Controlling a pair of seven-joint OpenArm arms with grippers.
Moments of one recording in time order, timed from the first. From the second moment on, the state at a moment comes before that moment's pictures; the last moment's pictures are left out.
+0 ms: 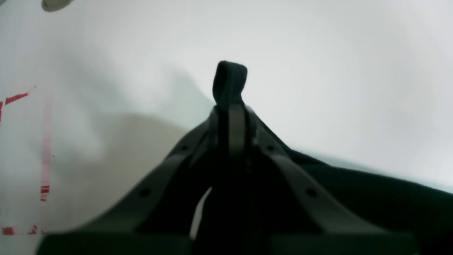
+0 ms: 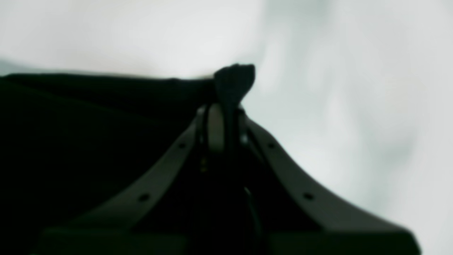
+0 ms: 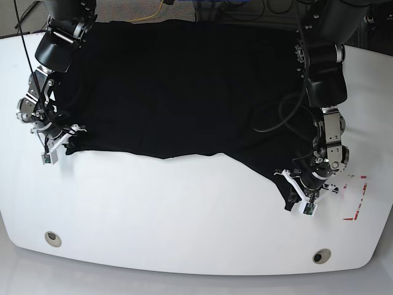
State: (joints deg) left arm -26.6 -8.9 -12.6 56.3 9.2 -30.1 20.9; right arm 12.1 20.3 30.2 61.9 9.4 38.0 -40.5
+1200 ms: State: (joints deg) left arm -31.5 -8.8 -13.3 66.9 9.2 -30.5 26.4; right arm 29.2 24.2 27.2 61.3 9.6 38.0 -44.0
